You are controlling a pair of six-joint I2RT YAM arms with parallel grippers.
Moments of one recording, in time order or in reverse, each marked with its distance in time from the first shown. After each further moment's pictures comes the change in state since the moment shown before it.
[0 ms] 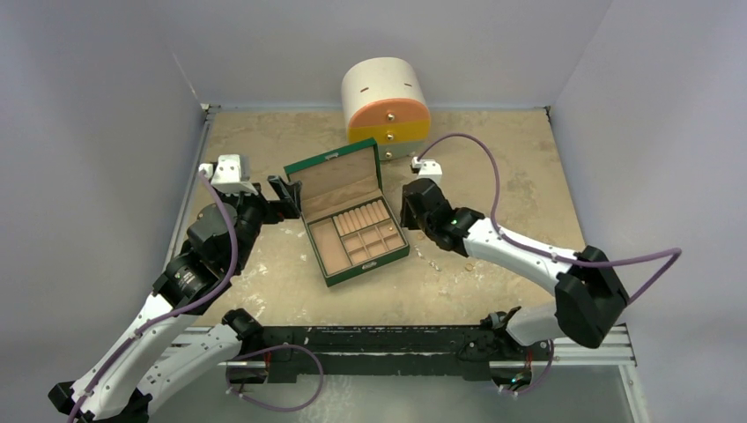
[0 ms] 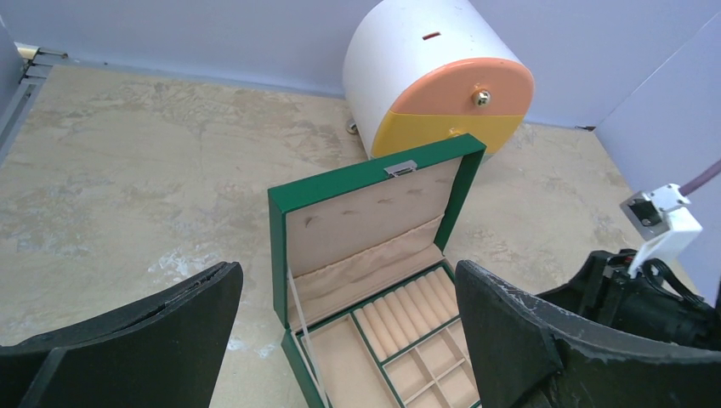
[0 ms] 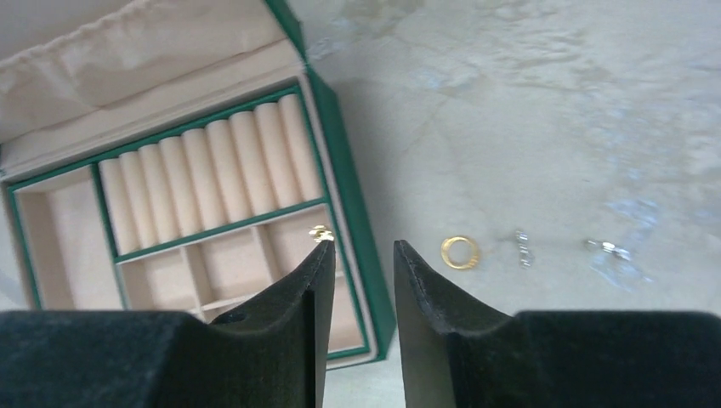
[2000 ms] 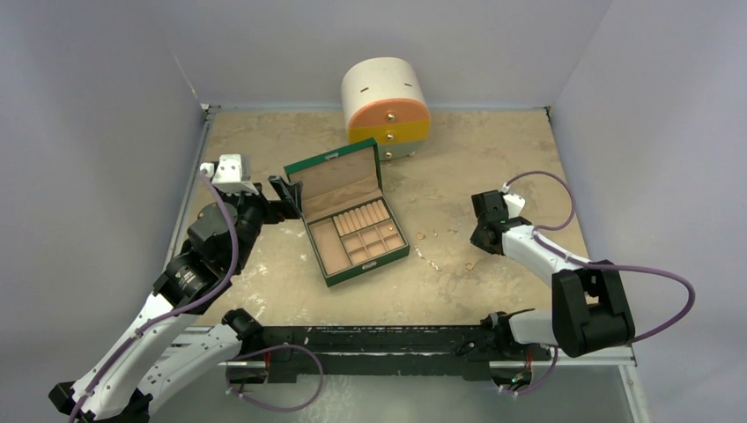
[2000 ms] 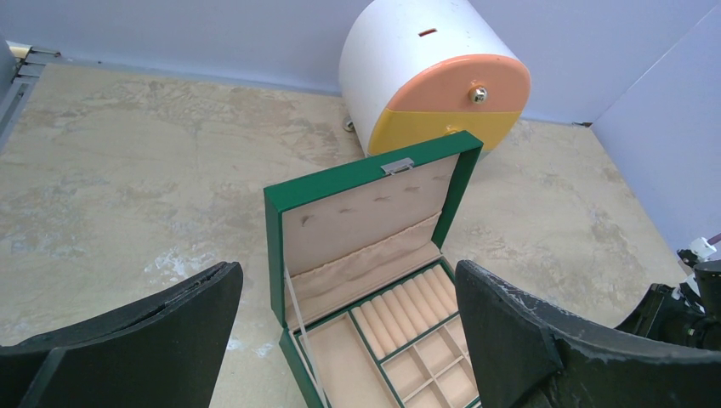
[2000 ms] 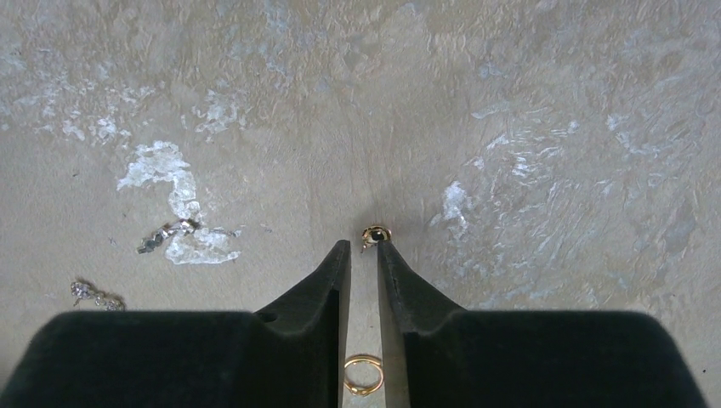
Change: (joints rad) left arm 0.006 0.003 0.000 0.000 0.018 0.000; right arm -0.533 -0.095 -0.304 -0.175 0.033 0.164
